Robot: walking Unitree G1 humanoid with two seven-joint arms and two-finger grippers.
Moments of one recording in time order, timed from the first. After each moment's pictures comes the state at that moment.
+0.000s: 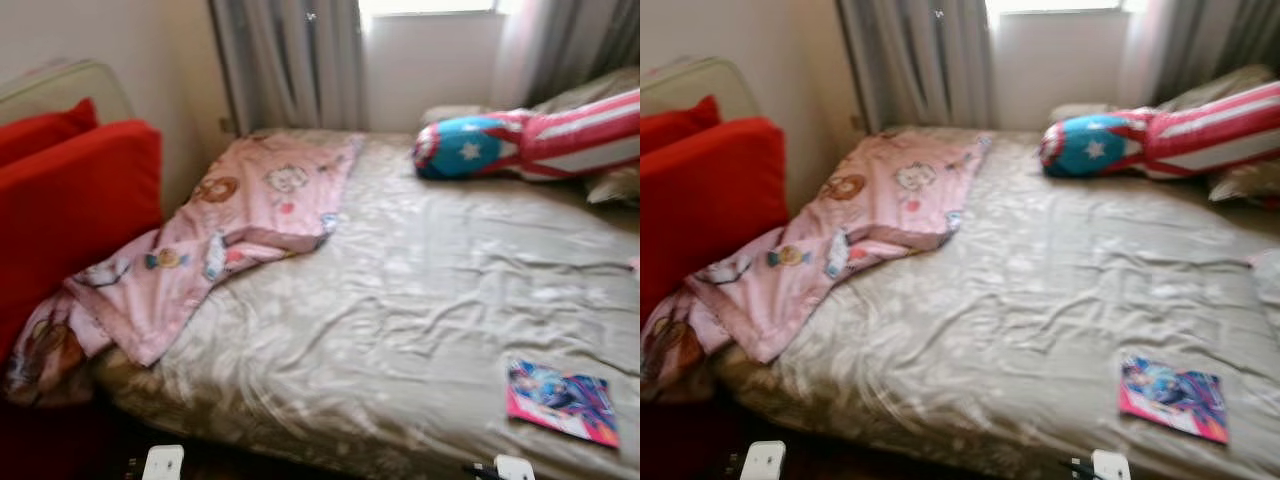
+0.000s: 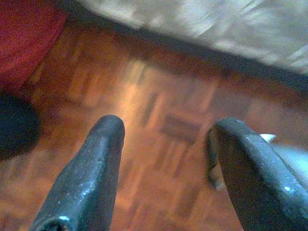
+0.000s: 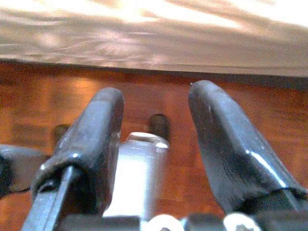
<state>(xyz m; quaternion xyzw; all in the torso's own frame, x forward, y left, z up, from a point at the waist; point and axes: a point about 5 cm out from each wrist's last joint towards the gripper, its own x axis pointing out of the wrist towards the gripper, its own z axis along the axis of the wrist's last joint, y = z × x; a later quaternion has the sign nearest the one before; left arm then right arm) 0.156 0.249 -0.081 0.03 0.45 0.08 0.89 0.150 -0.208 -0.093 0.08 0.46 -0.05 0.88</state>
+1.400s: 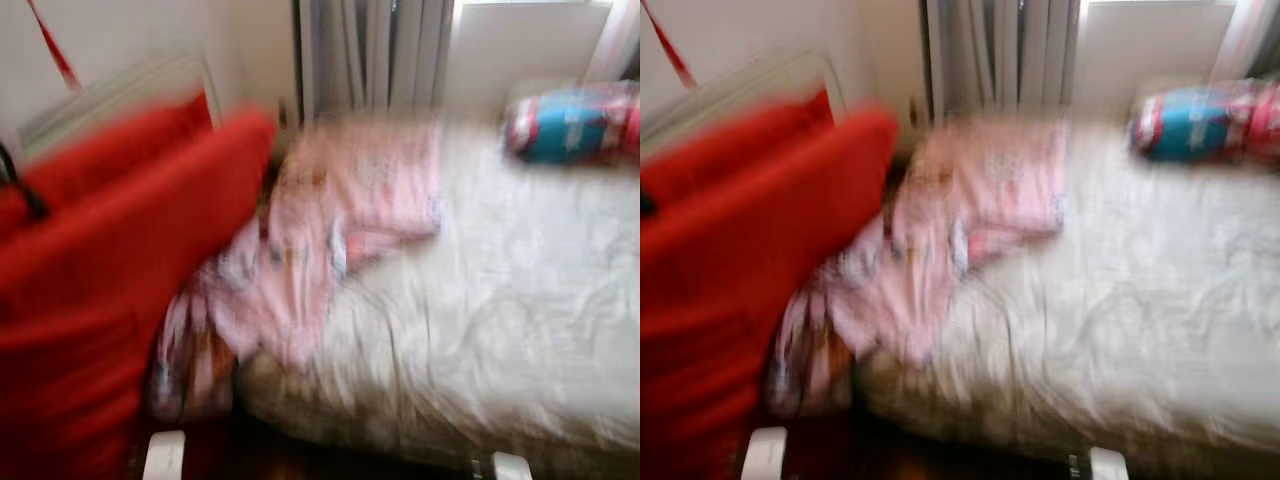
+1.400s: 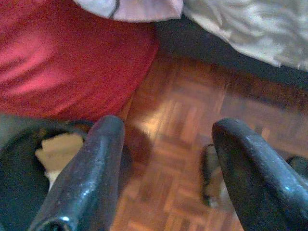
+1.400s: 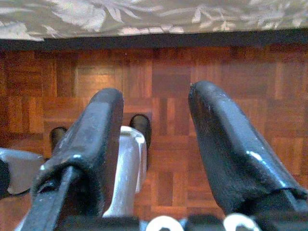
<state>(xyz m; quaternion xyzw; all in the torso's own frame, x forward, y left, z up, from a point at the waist) 0.180 0.237 -0.073 0.02 0.41 0.08 0.91 0.142 -0.220 -0.094 0.08 0.47 -0.08 0.88</state>
